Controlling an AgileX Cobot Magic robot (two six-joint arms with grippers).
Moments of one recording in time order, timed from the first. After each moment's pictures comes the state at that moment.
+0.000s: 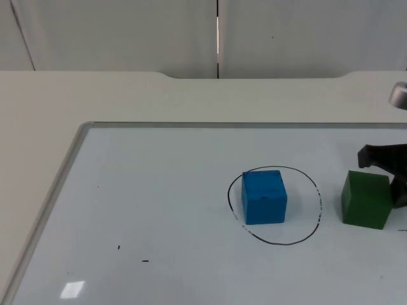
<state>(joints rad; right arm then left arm) 0.23 1.83 -0.82 0.26 0.26 0.13 -0.07 0.00 -0.50 -0.06 1.08 0.01</state>
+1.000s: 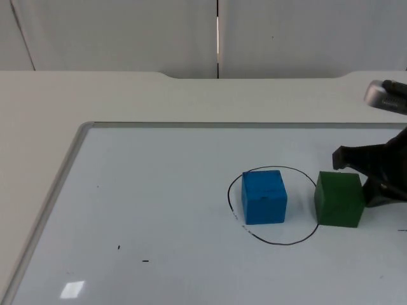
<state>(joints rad) 0.32 1.83 -0.82 0.32 0.21 0.11 -0.07 0.00 -0.50 -0.06 1.08 0.01</state>
